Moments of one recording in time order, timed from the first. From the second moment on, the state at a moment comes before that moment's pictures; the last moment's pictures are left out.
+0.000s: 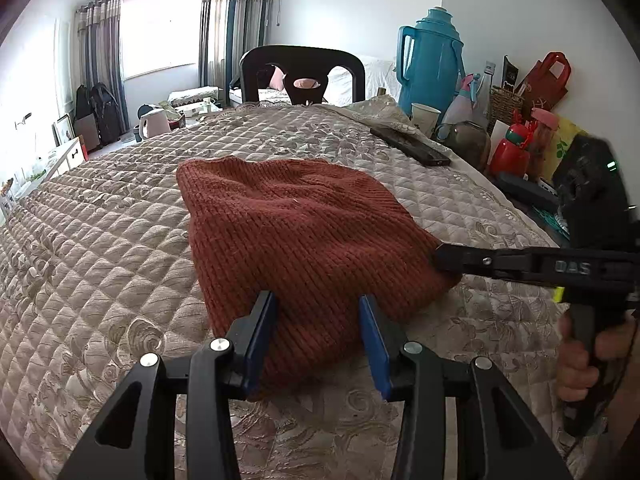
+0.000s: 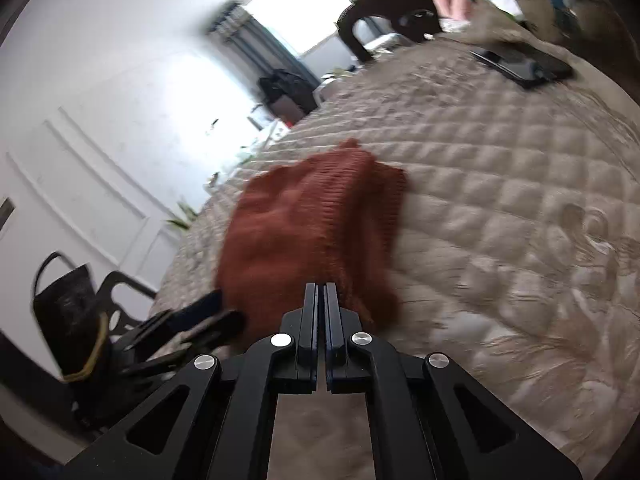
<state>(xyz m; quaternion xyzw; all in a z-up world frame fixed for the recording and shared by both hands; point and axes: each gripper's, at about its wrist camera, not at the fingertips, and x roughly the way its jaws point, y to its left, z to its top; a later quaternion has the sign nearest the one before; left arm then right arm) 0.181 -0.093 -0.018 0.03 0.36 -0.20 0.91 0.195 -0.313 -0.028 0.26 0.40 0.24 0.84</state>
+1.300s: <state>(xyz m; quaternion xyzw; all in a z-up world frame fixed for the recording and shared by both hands) 0.262 -0.043 -0.017 -0.12 0.38 -0.20 0.89 0.237 -0.293 -0.027 0.24 0.41 0.23 0.85</state>
